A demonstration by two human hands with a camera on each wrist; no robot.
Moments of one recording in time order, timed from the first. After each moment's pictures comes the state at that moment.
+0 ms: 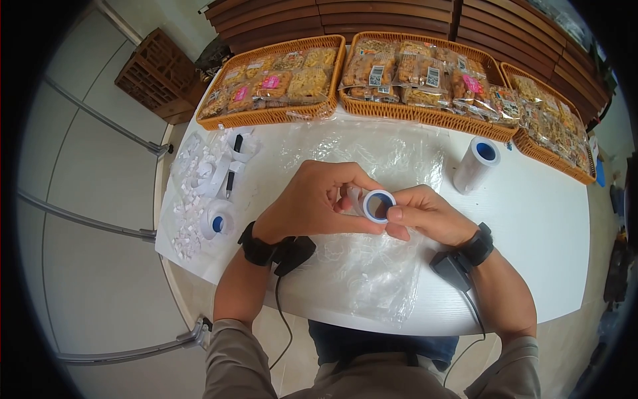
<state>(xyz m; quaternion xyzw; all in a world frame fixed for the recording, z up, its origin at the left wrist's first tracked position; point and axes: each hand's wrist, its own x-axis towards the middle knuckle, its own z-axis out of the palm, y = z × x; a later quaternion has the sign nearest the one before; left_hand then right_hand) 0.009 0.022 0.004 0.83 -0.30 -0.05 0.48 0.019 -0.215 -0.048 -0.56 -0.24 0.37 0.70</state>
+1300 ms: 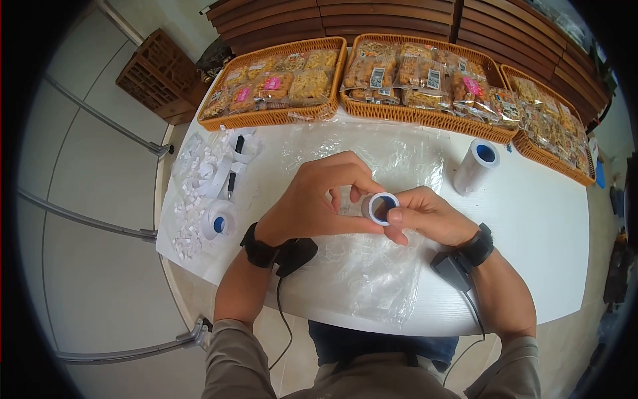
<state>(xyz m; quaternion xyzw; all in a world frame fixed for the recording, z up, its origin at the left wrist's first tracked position) 0.013 0.023 0.002 0.81 -0.34 -0.01 0.48 0.019 -0.216 -0.042 -0.55 -0.25 0.38 0.70</state>
